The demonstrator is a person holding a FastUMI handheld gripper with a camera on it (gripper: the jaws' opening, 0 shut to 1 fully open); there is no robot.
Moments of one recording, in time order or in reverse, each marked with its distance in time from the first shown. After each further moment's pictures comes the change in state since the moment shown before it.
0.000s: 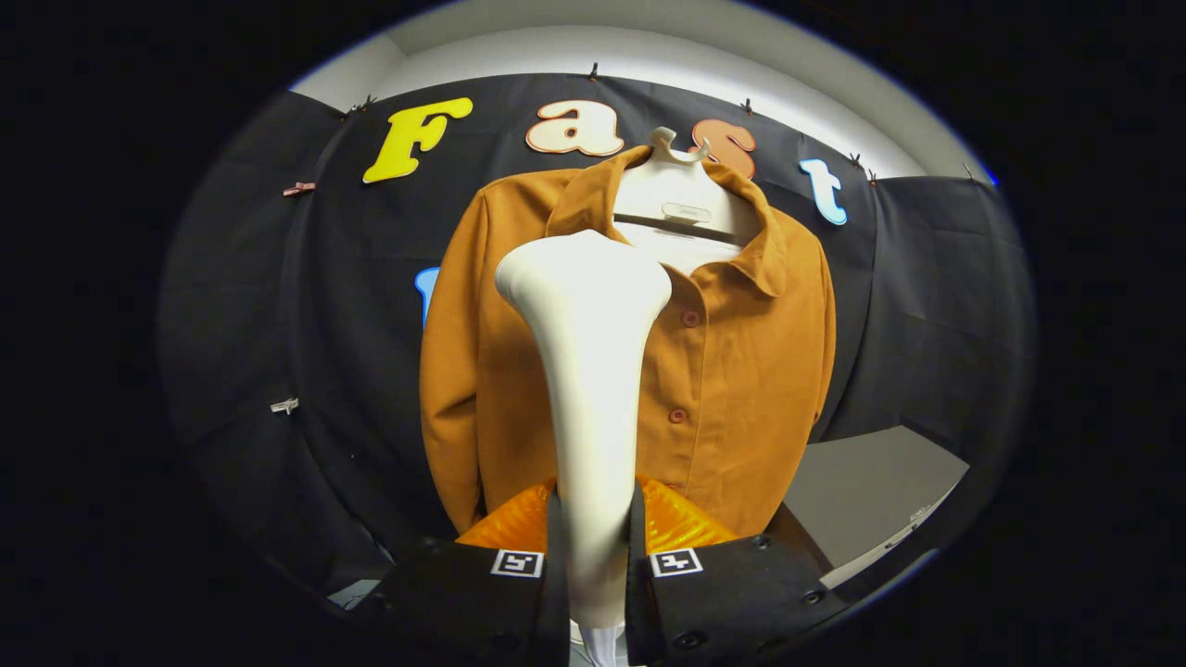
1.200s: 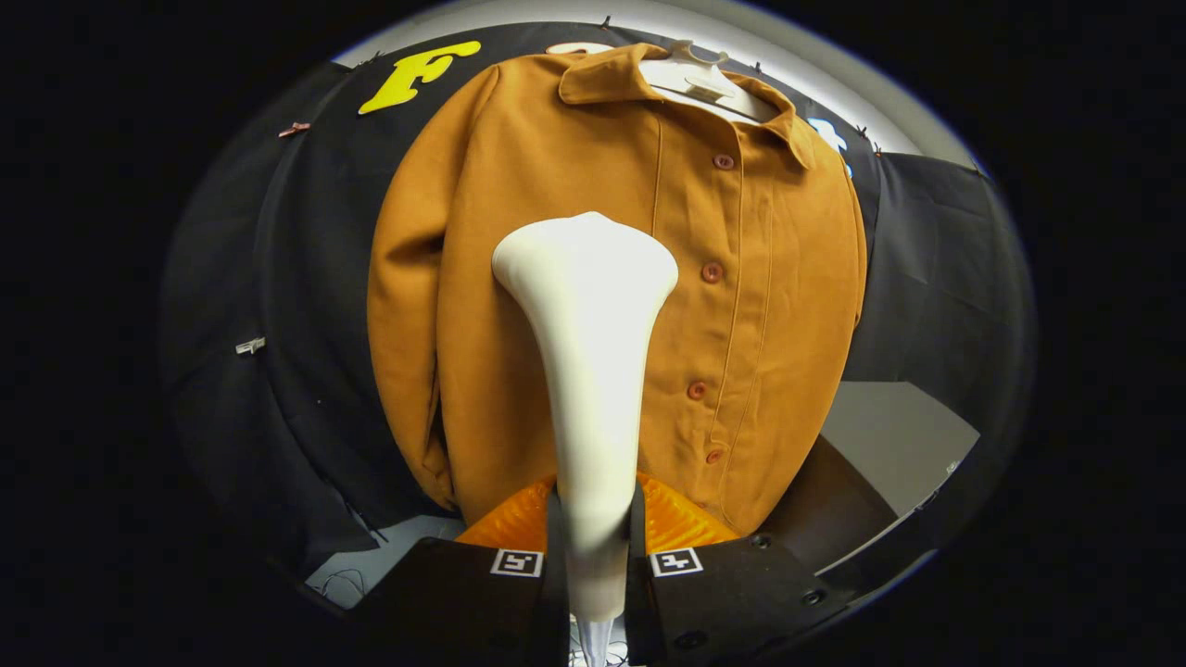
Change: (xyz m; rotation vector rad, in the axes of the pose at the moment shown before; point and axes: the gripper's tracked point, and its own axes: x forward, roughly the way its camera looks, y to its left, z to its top) arm 0.034 0.000 -0.132 -0.038 0.163 -0.050
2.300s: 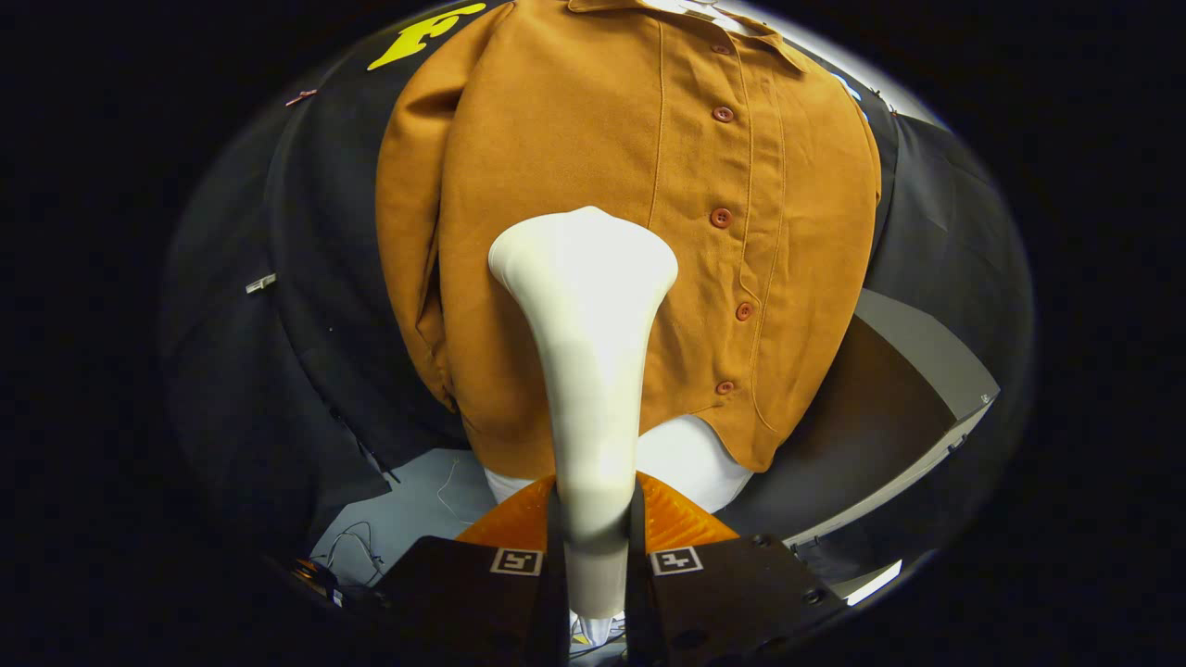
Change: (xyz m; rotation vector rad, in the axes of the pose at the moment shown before) arm -0.019 0.003 -0.106 -0.011 0.224 0.062
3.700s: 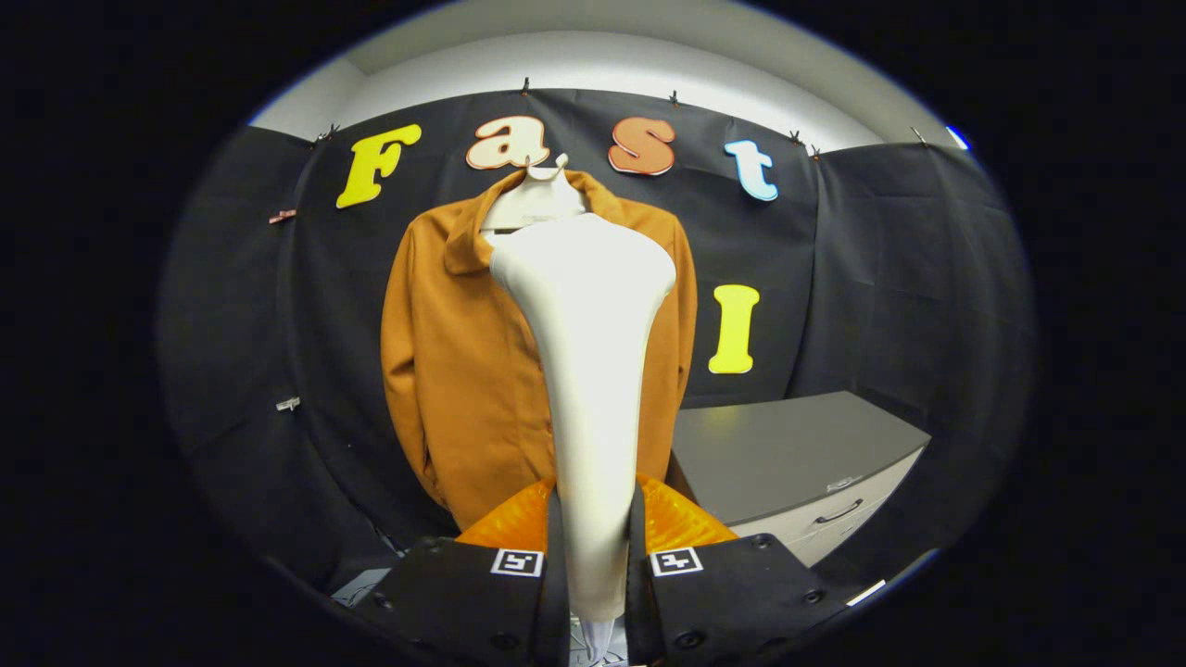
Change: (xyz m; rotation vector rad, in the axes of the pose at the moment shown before) arm -0.208 -0.166 0.151 0.130 -0.384 -0.034
